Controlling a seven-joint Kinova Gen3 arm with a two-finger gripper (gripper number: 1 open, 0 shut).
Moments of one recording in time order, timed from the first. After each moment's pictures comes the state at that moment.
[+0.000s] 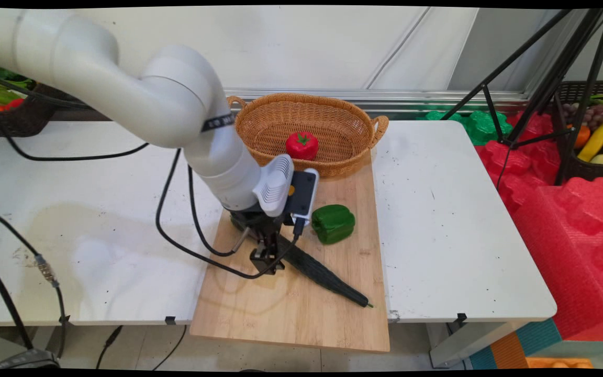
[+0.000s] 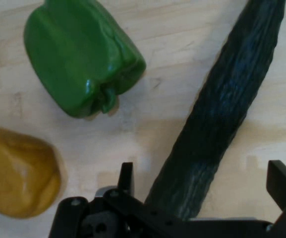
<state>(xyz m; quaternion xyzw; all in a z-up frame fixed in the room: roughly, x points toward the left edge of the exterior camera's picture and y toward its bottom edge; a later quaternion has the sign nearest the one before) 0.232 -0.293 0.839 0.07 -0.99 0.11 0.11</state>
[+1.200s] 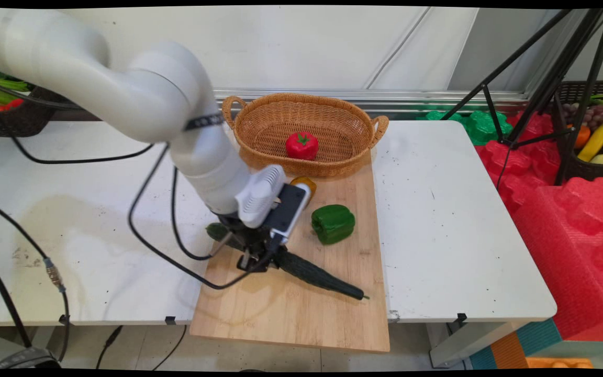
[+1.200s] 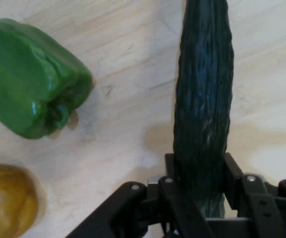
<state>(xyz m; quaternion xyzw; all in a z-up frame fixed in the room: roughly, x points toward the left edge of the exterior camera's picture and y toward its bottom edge) 0.242 -0.279 0.849 -0.03 -0.99 0.09 0.11</state>
